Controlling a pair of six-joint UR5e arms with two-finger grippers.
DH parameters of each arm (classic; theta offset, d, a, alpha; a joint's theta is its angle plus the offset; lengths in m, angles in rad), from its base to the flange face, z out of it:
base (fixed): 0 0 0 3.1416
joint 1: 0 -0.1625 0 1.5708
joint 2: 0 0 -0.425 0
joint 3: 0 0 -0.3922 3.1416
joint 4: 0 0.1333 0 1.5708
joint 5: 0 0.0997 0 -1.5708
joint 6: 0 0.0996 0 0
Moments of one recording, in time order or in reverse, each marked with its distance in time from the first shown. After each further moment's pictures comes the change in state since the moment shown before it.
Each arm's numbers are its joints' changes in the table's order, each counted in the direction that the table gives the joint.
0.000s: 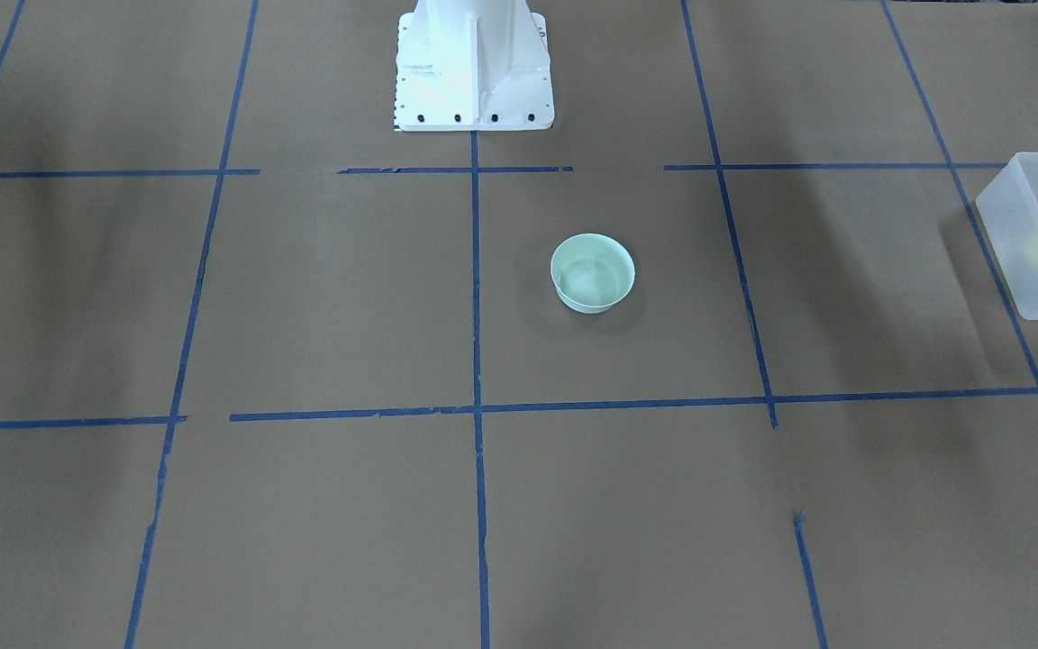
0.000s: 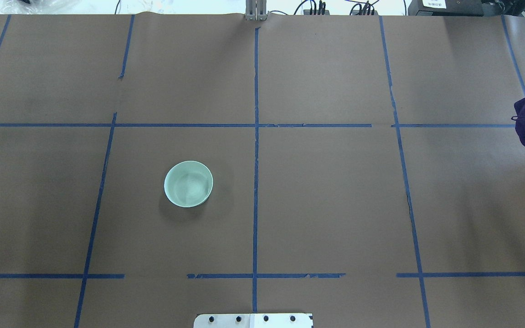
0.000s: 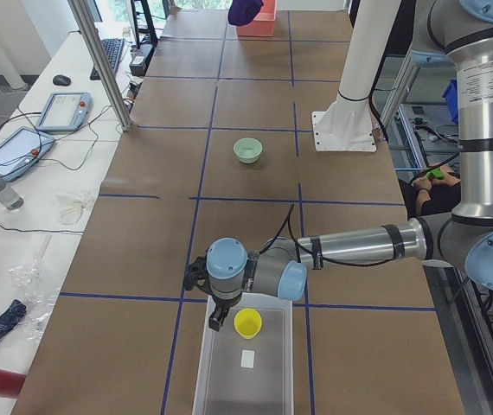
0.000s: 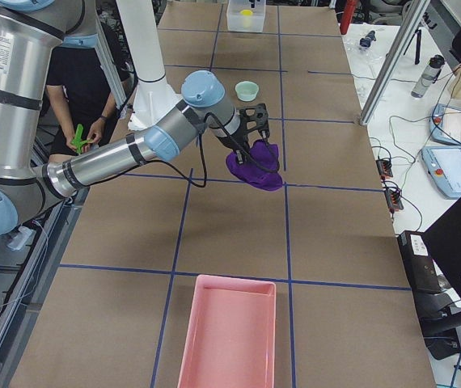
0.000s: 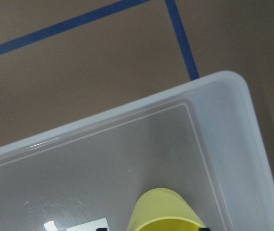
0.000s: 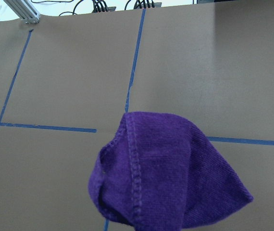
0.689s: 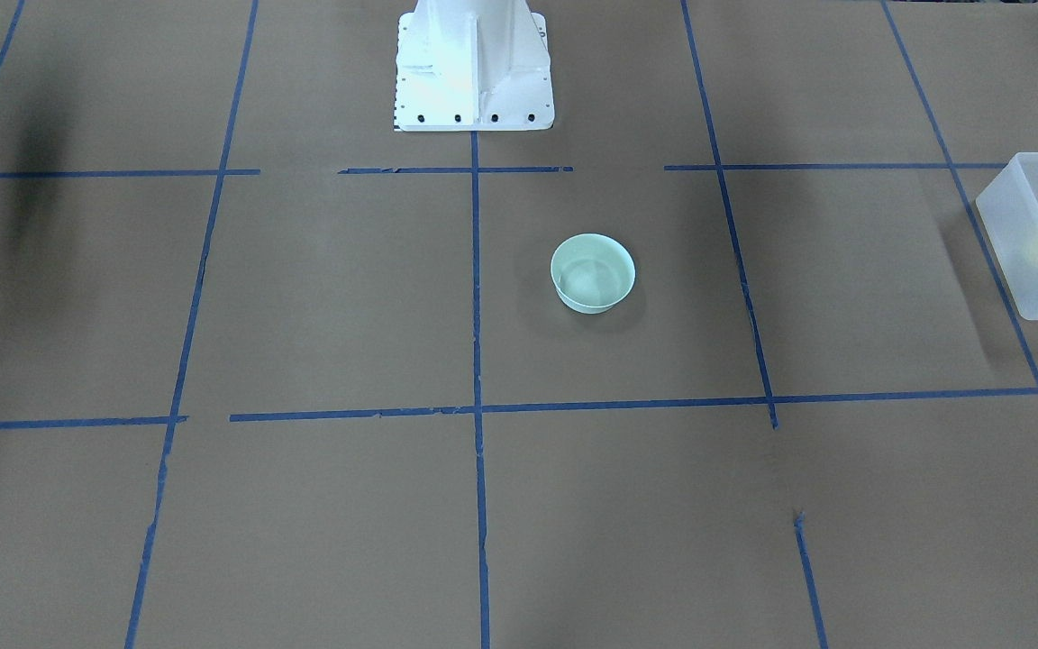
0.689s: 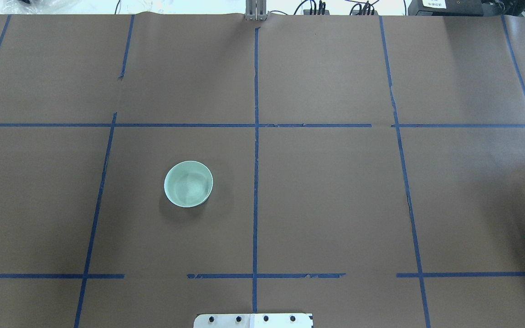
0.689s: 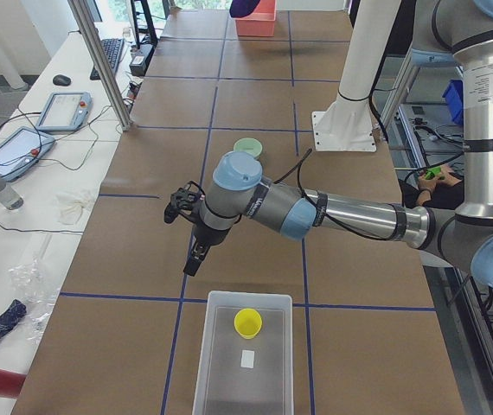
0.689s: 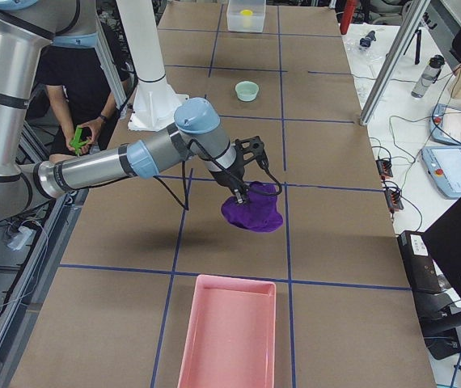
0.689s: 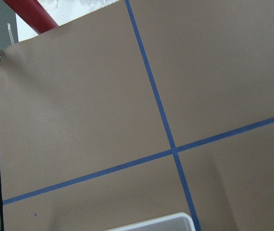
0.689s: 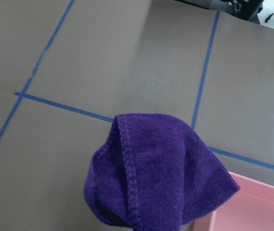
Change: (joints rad) left arm 0.031 0.015 0.313 0.048 0.102 -0.324; right arm -0.139 0.052 0.071 -0.192 -0.186 -0.565
